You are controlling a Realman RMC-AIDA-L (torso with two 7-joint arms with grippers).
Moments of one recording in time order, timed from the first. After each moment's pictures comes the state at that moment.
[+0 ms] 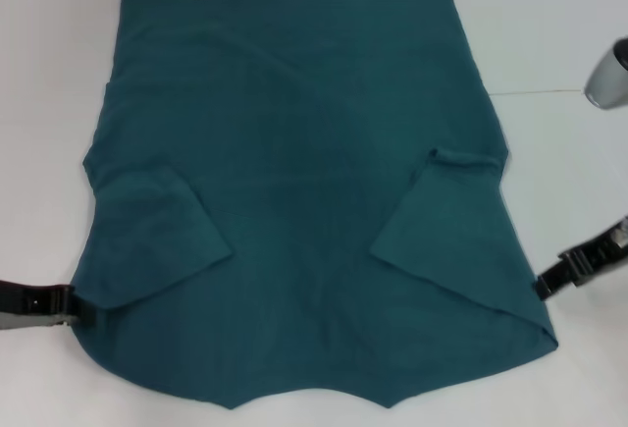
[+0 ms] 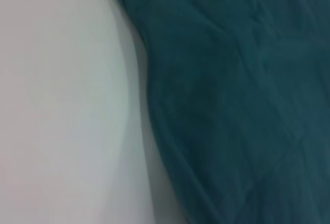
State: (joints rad) left arm -0.59 -2.09 0.68 0.99 2.65 1.47 -2.52; right arm 0.62 2.09 -0.99 -1.31 -2.80 -1.70 2.68
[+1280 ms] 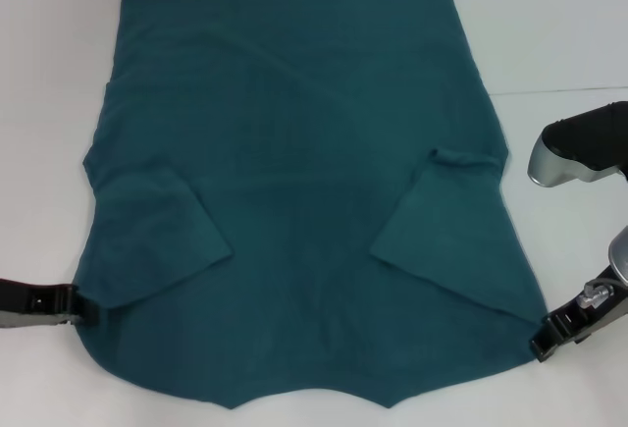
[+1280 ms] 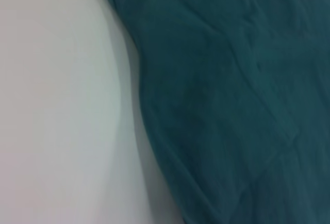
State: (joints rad) left arm -0.60 -2.10 0.68 0.98 2.65 1.47 -2.51; right arm 0.57 2.10 -1.29 -1.25 -2.85 -1.62 2.84
